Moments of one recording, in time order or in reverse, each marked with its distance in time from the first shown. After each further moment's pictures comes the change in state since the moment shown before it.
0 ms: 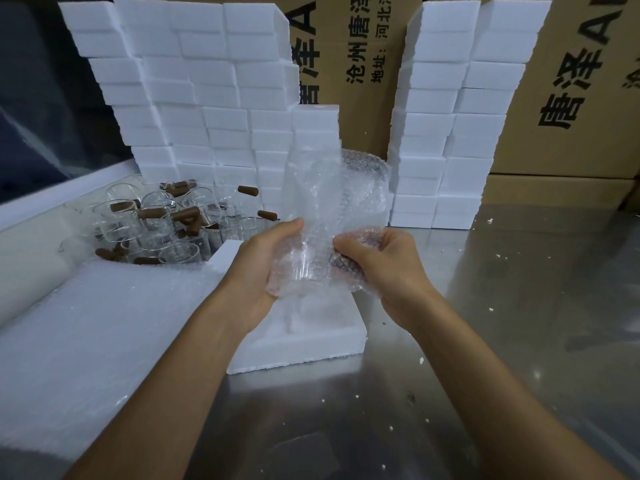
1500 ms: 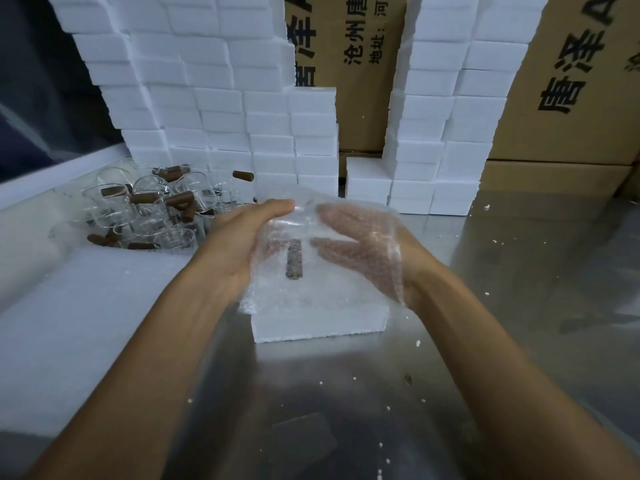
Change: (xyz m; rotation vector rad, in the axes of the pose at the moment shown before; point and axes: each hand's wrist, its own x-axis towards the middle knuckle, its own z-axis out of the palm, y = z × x) left_hand -0.005 0.017 -0.005 0.039 0.143 0.103; right_hand -0.002 -0.012 -0.007 0.256 -0.371 0.120
